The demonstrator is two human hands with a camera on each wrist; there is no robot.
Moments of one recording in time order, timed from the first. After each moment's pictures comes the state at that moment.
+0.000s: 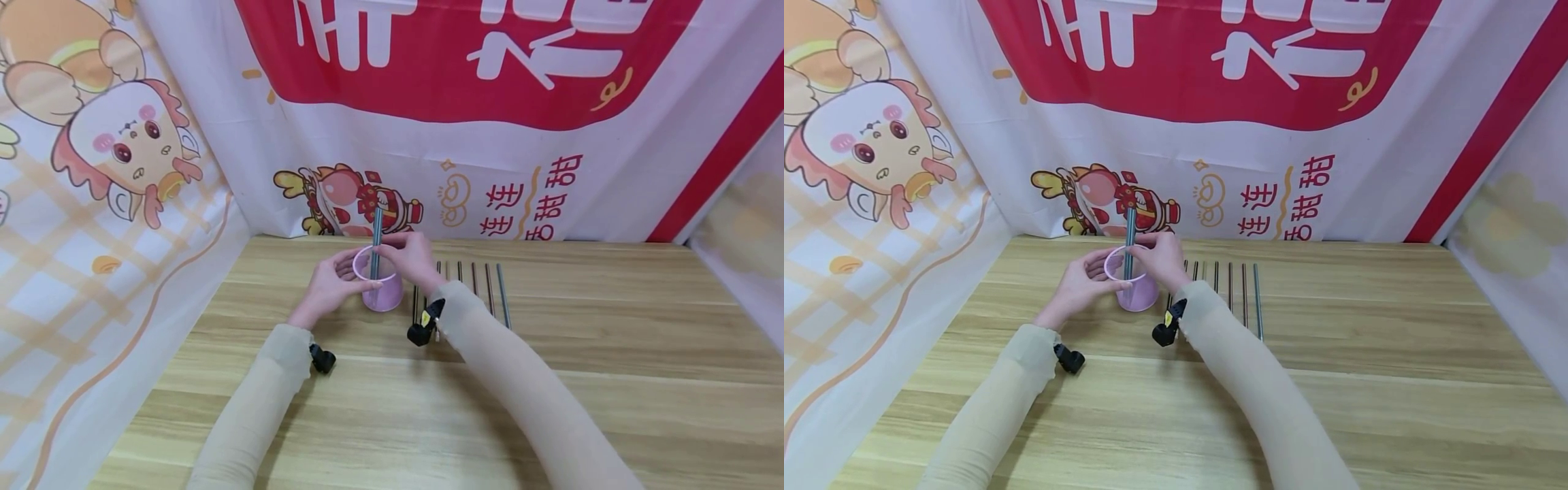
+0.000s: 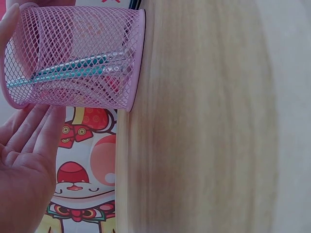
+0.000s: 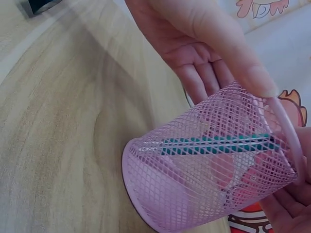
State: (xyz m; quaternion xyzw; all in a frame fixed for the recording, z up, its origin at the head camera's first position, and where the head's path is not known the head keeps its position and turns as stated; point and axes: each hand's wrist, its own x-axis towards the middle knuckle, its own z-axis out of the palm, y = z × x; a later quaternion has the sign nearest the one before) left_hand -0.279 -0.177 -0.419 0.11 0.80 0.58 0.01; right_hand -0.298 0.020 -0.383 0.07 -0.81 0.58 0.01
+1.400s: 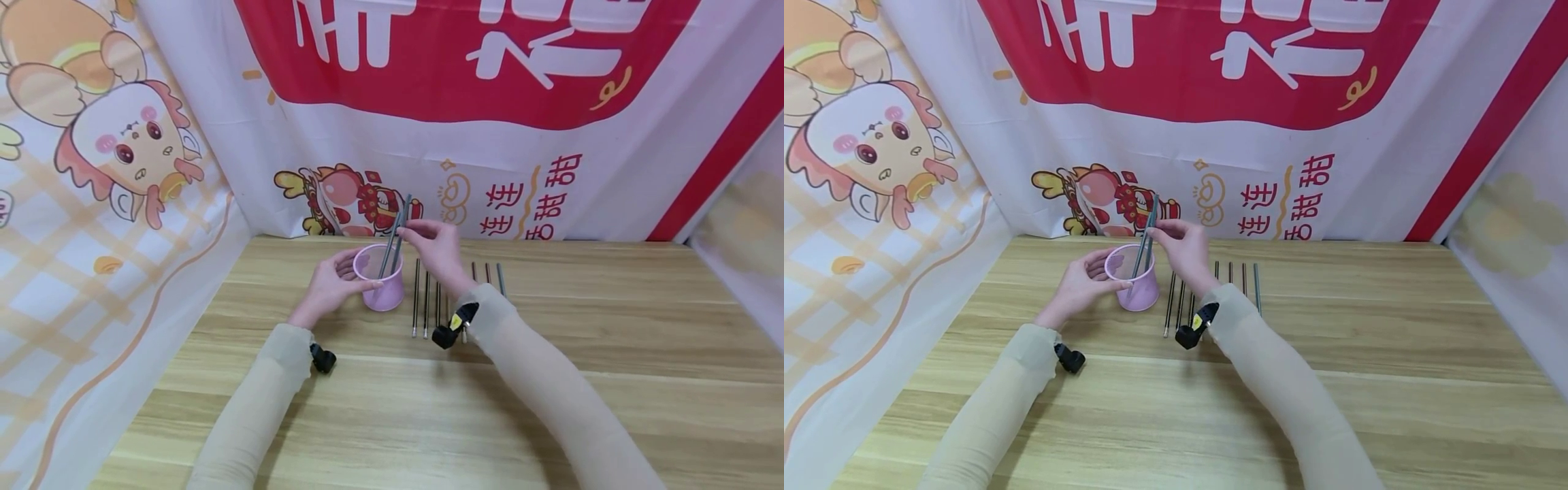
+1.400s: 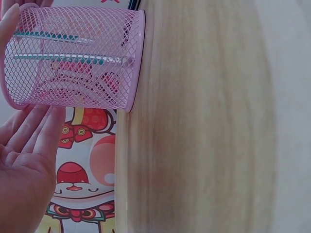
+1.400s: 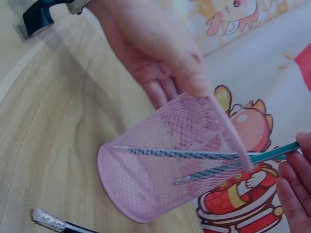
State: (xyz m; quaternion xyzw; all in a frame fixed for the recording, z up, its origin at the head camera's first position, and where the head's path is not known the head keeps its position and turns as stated) left_hand -0.278 -0.176 -0.418 0.12 0.80 0.59 0.02; right_hand -0.290 0.058 -0.369 0.03 -0.75 0.66 0.07
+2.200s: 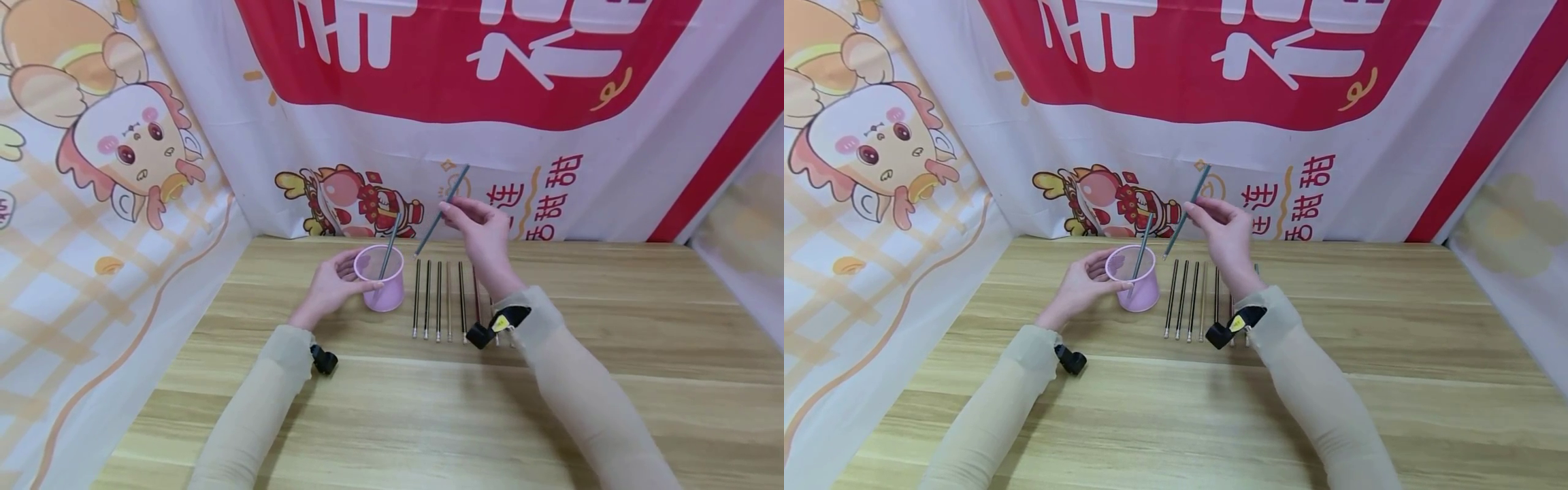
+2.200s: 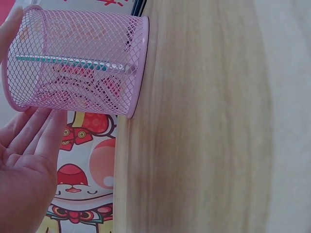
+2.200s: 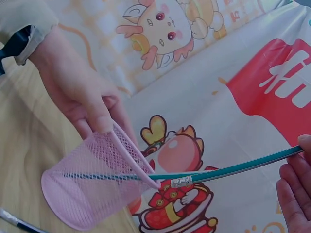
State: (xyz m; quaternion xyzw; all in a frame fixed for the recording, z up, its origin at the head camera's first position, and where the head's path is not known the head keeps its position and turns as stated) left_hand -0.274 -0.175 -0.414 0.11 0.80 0.59 0.03; right_hand -0.270 0.110 -0.331 0.02 -0.64 0.75 0.14
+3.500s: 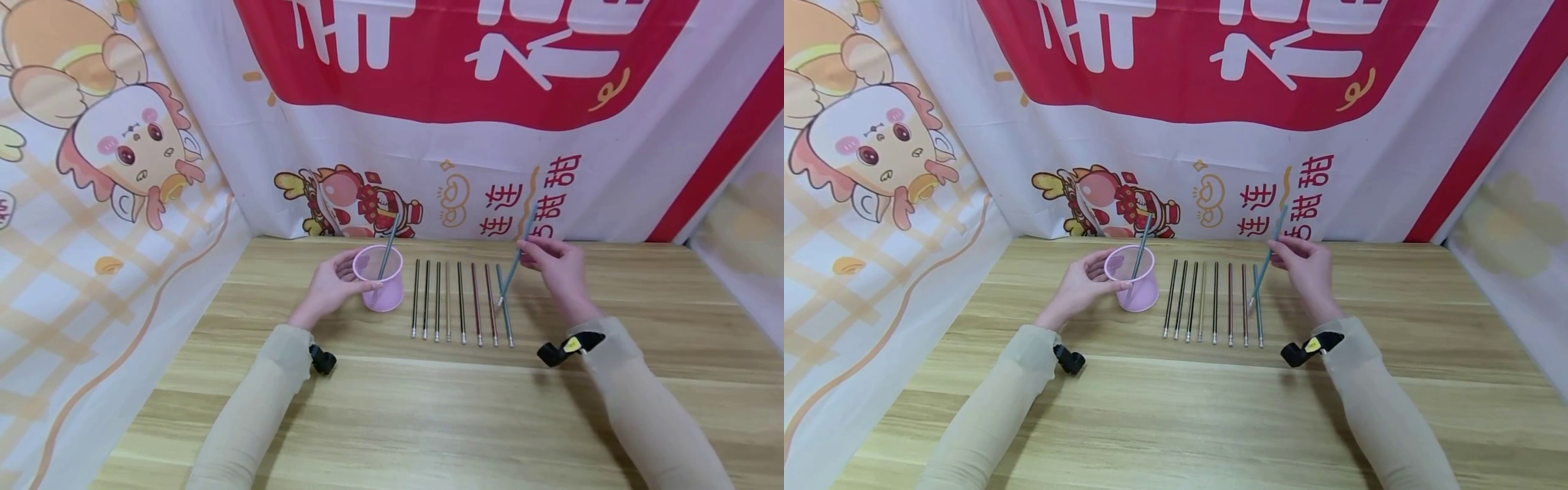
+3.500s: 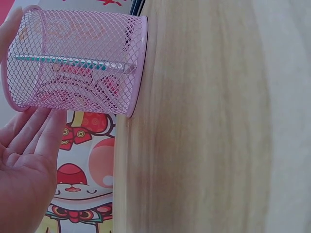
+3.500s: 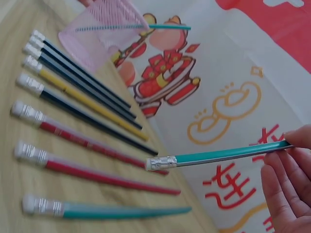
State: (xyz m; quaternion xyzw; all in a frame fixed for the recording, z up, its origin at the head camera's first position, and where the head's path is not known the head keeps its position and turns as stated) left_hand -0.275 -0.174 -0.415 0.11 0.80 0.58 0.02; right_hand -0.257 0.241 -0.399 -0.06 -0.70 0.70 0.12
